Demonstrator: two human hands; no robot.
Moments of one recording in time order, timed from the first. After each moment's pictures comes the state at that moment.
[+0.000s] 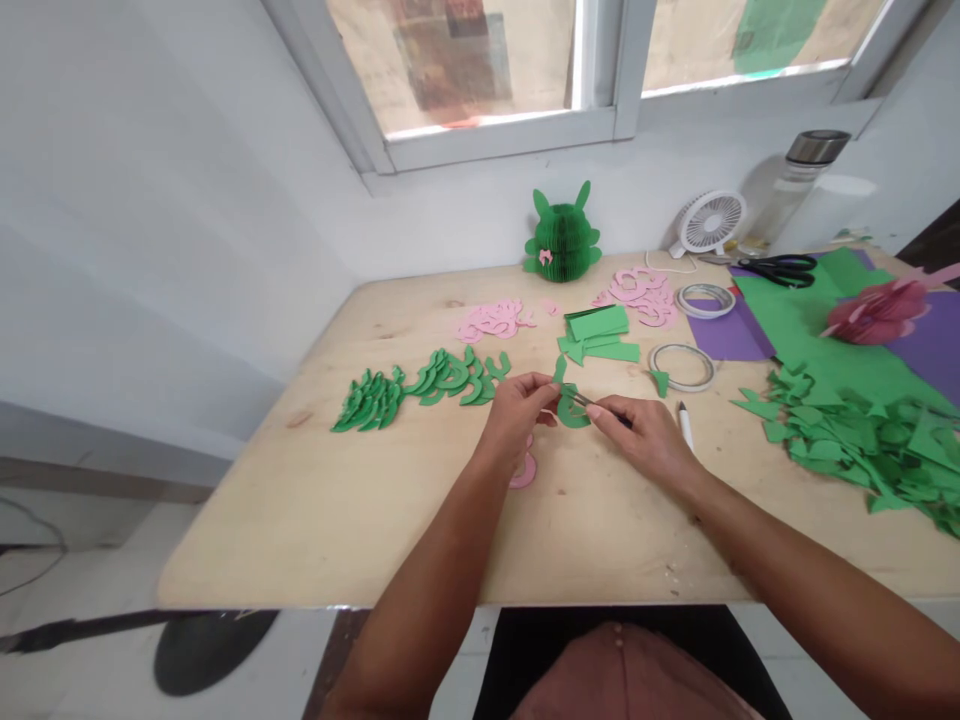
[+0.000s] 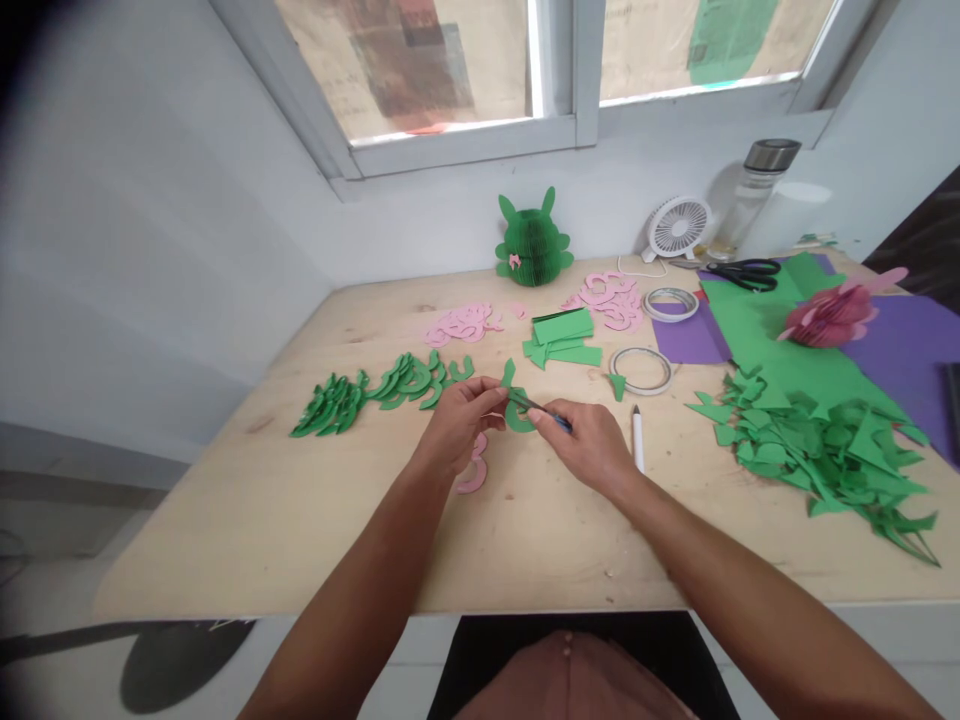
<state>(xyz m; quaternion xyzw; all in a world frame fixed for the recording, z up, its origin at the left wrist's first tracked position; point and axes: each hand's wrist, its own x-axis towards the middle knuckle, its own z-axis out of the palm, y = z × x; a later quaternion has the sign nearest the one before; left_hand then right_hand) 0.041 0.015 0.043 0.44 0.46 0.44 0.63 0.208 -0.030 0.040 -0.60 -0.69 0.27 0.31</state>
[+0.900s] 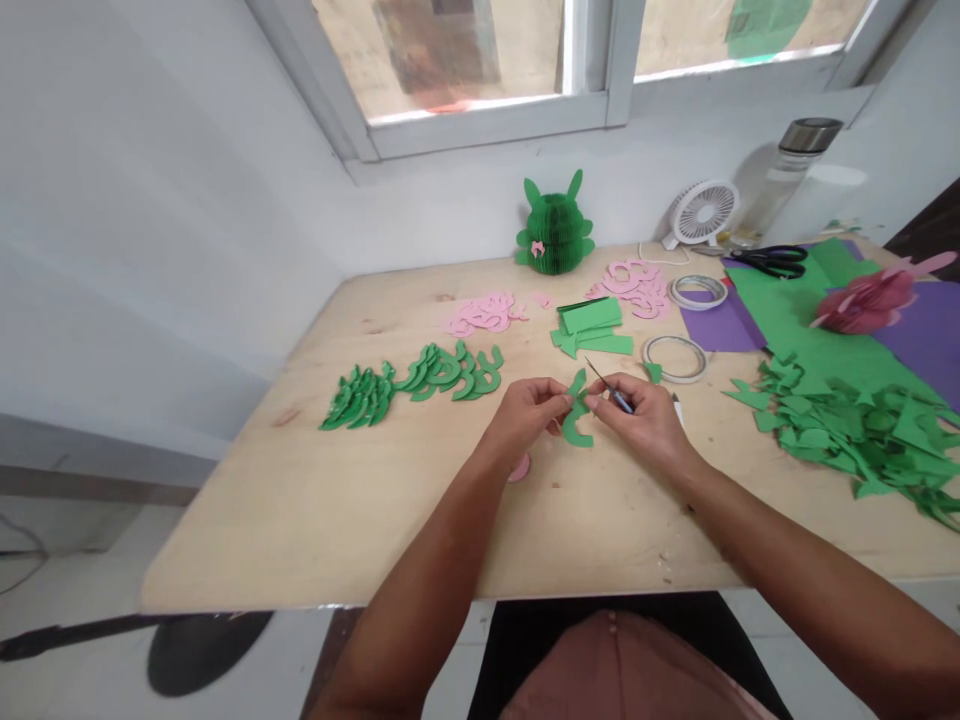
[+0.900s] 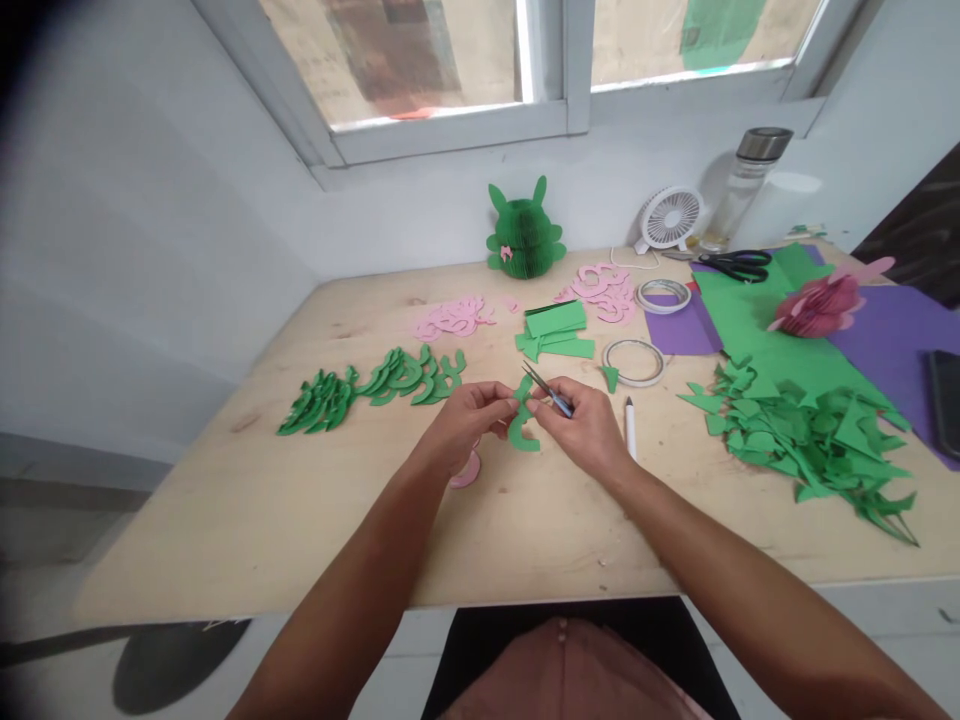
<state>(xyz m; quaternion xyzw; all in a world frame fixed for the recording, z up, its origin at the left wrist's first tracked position) 0.046 0.008 0.041 0.52 0.44 0.35 0.64 0.206 -0.028 0.040 -0.60 -0.58 0.34 0.43</state>
